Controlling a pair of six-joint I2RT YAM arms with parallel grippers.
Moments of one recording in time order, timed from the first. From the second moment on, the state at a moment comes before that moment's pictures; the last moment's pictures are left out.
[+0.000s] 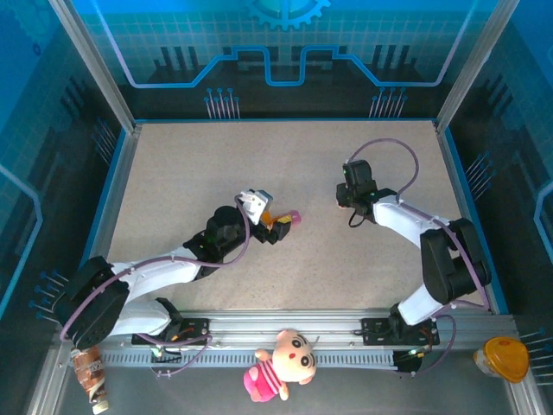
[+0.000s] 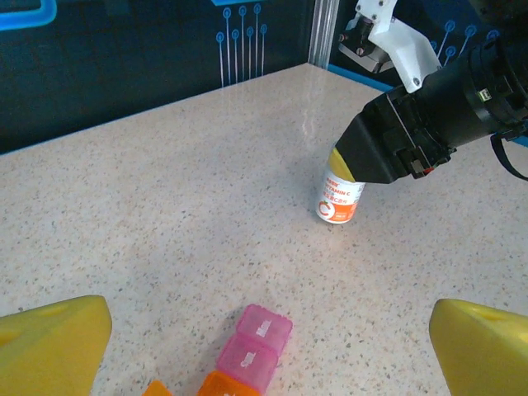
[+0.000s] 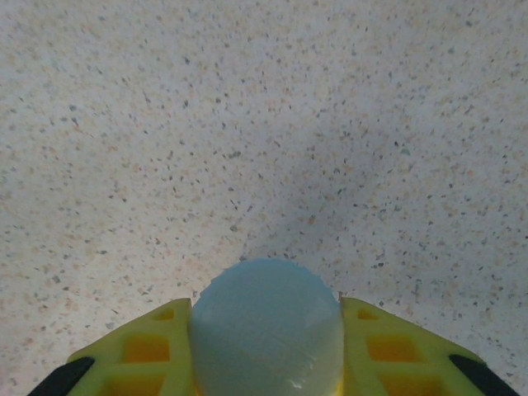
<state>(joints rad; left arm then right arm) -0.71 1.27 0.51 0.52 -0.03 -0.07 0.34 1.58 0.92 -0.21 0.23 0.26</state>
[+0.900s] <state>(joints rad) -0.69 1.31 0.60 0.45 -0.22 -0.07 0.34 1.40 1.11 -0.34 0.00 0.25</state>
